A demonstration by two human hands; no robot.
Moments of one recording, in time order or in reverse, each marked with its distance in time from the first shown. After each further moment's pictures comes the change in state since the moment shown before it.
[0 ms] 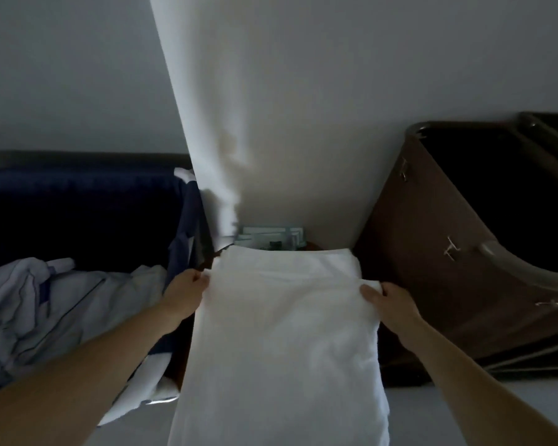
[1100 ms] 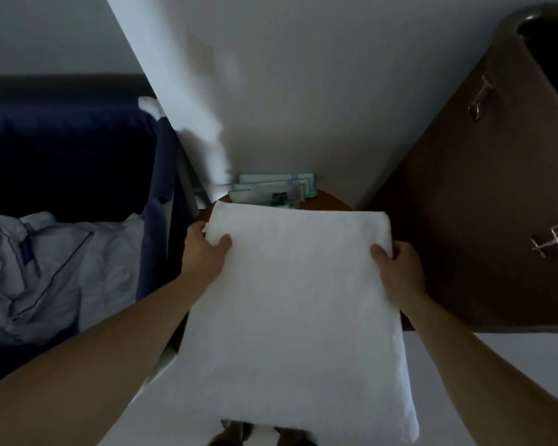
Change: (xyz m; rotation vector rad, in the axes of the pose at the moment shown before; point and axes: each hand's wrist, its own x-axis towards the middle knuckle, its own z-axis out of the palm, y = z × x) left_hand 0.102 -0.014 0.074 -0.062 0.106 -0.042; right_hand 0.100 0.029 0.049 -0.044 0.149 0.113
